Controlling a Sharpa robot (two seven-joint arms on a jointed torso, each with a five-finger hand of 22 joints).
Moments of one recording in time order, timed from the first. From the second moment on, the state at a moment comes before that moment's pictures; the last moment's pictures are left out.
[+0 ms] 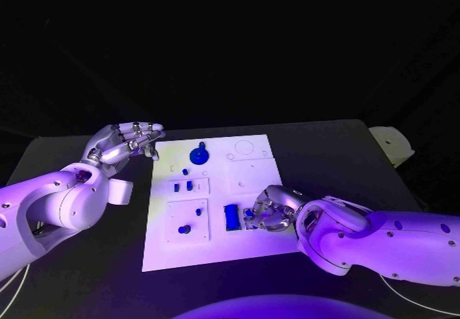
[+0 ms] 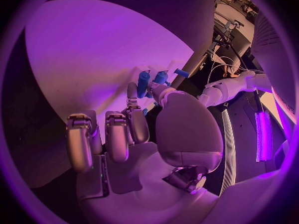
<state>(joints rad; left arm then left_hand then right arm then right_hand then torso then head) 1.19 -0.94 -0.04 1.59 -0.11 -0.29 0.42 1.38 -0.17 0.51 0.06 0.24 0.86 0.20 0.28 0.31 0.92 0.14 0.37 0.17 1.05 0.06 1.17 0.44 0.18 1.06 0.13 0.81 0.60 1.02 -1.01 -0.16 1.95 -1.37 -0.52 -0.55 1.11 -0.18 0.48 0.25 0.19 1.07 0.04 0.39 0.58 1.47 -0.02 1.33 1.31 1.47 -0.08 1.56 1.31 0.01 1.47 0.03 1.57 1.31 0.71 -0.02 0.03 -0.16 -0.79</state>
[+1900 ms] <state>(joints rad) 1.19 -0.95 -0.04 1.59 -0.11 -0.29 0.42 1.38 -0.17 0.51 0.06 0.24 0.86 0.20 0.28 0.31 0.92 0.14 0.37 0.17 1.05 0.06 1.17 0.44 0.18 1.06 0.13 0.81 0.60 1.02 -1.08 -0.16 1.97 -1.41 -0.51 -0.46 1.11 -0.19 0.28 0.29 0.10 1.06 0.06 0.39 0.55 1.47 -0.02 1.29 1.31 1.47 -0.08 1.56 1.31 0.01 1.47 0.03 1.57 1.31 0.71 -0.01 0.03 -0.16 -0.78</state>
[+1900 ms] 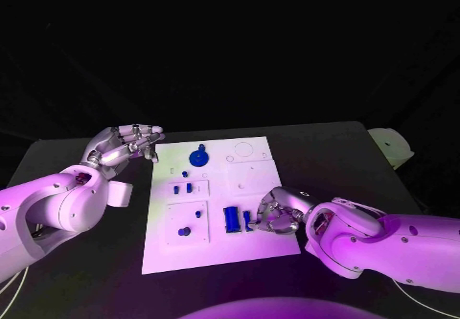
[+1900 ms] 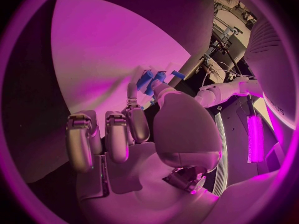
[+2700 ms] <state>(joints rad) 1.19 -0.95 -0.04 1.59 -0.11 -0.29 0.42 1.38 -0.17 0.51 0.06 0.24 0.86 0.20 0.28 0.31 0.92 0.14 0.37 0.17 1.05 0.06 1.17 0.44 0.18 1.06 0.13 0.81 0.60 1.00 -1.02 -0.16 1.92 -1.50 -0.49 -0.47 1.15 -0.18 0.25 0.29 0.09 1.06 0.05 0.39 0.54 1.47 -0.02 1.30 1.31 1.47 -0.08 1.56 1.31 0.01 1.47 0.03 1.57 1.31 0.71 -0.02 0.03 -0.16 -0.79</state>
